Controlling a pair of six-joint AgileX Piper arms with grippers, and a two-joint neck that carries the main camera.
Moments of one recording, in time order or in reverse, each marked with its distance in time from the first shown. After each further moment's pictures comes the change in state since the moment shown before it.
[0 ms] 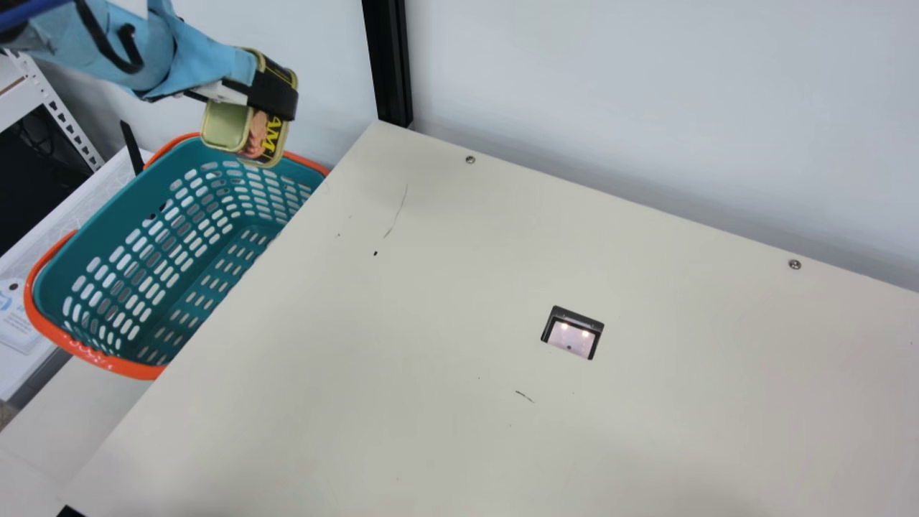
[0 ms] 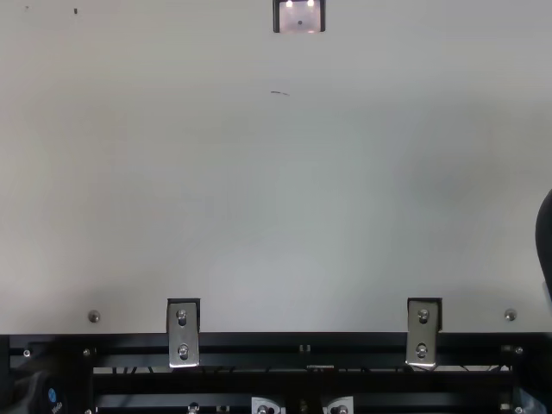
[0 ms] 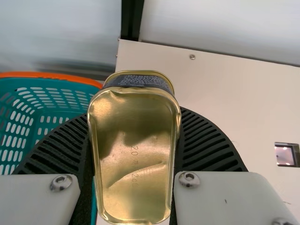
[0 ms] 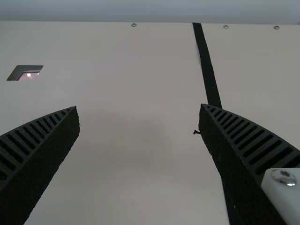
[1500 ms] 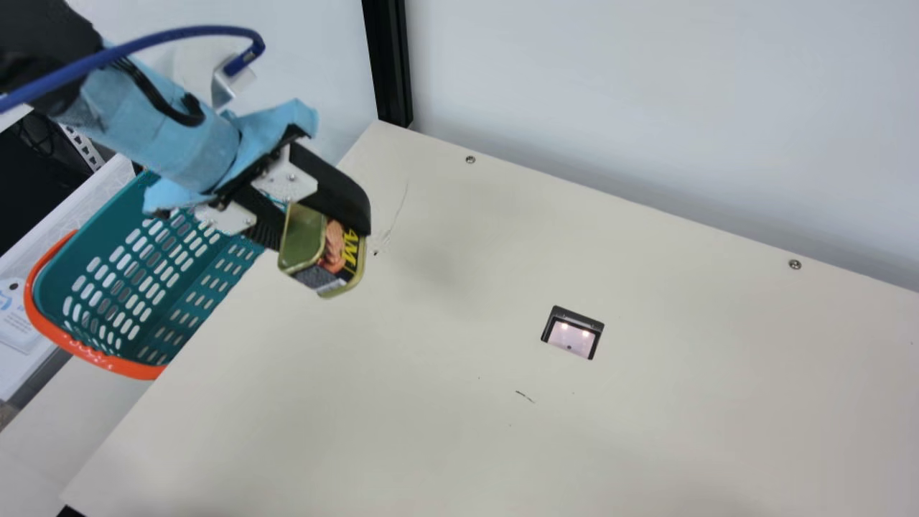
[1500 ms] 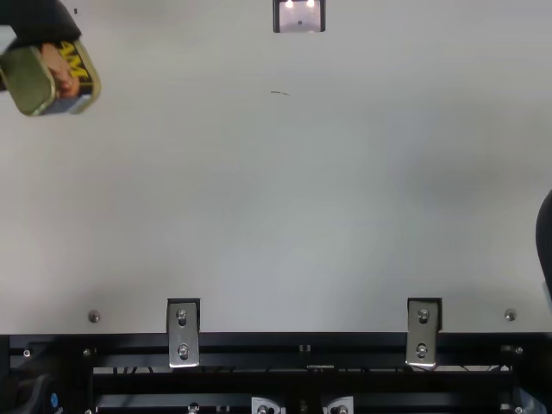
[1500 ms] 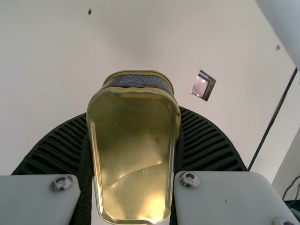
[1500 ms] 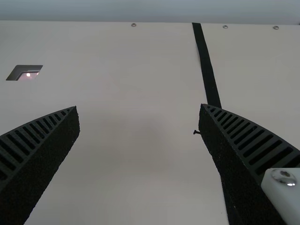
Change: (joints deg) left arm -6.3 -1.3 11.7 -11.6 15.0 -28.0; right arm 0.0 0.0 0.0 -0.1 0.0 0.0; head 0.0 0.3
